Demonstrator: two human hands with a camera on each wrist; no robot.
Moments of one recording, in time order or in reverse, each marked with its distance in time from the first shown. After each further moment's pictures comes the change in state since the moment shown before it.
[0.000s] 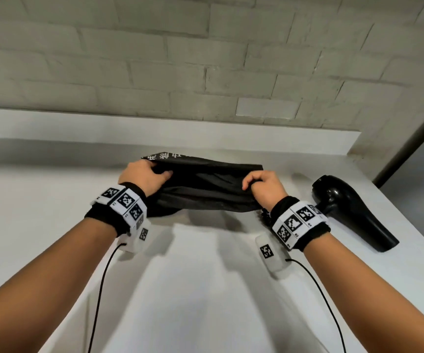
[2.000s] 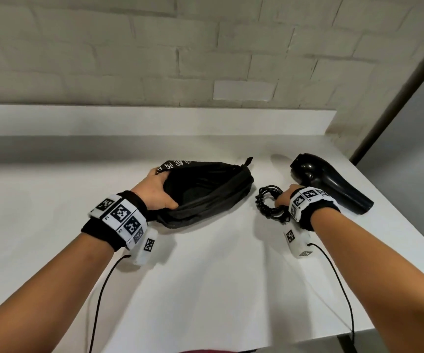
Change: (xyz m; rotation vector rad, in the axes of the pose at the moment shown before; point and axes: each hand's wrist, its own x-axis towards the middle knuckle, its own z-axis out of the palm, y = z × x) left_hand -0.039 0.027 0.040 -0.054 -0.423 0.151; right_hand -0.005 0.084 -0.092 -1.028 -0.183 0.604
